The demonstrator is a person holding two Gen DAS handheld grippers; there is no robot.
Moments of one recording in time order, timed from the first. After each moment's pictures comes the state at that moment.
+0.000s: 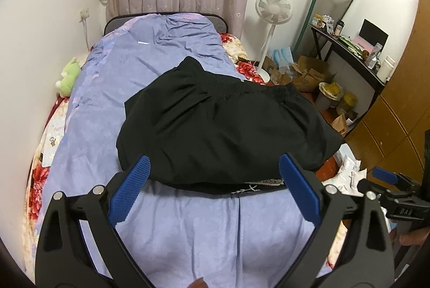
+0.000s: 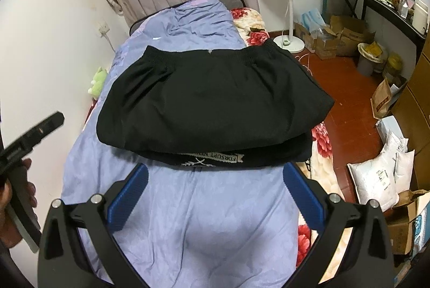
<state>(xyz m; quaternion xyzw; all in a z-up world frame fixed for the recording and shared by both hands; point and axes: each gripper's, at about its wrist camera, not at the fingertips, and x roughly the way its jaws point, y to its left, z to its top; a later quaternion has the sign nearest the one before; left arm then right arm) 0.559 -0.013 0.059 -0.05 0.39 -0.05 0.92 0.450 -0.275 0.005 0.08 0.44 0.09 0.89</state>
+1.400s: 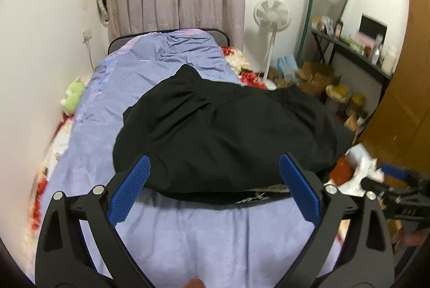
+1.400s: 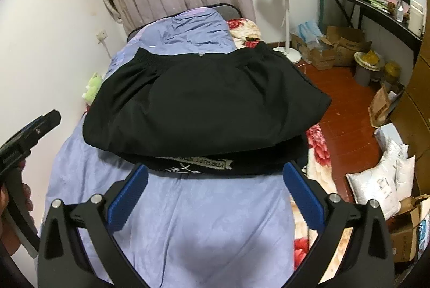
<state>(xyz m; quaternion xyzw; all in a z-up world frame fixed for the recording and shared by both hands) 0.546 -0.043 0.022 0.01 0.34 -0.03 0.94 0.451 -0.286 -0.043 0.07 0.40 0.07 0.91</state>
